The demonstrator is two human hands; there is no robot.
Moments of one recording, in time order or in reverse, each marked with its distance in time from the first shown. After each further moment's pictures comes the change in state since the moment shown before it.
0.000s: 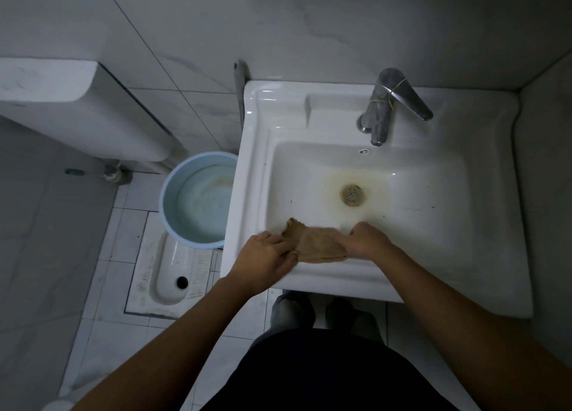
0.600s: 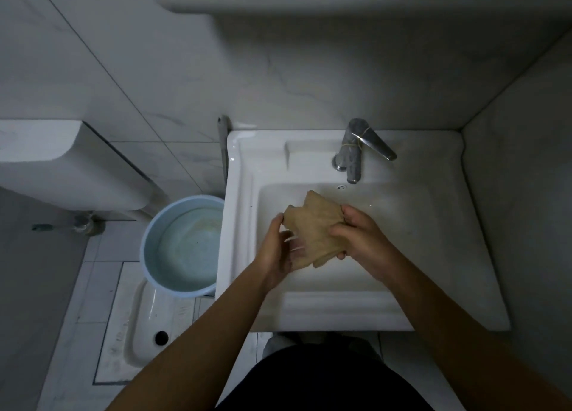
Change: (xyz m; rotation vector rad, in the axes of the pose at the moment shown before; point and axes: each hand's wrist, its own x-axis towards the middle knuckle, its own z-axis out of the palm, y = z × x) left_hand 0.092 0.052 -0.078 -1.800 -0.212 -0.791; right_hand -0.086 -0.054 -0.078 0.952 0.042 -0.451
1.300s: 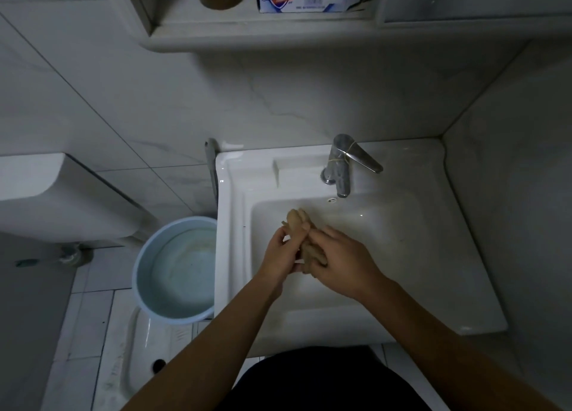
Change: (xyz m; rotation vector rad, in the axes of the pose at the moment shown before) left_hand 0.001 0.014 0.023 0.273 0.030 0.271; right_hand -0.004 0.002 0.021 -1.106 0.121 -0.381
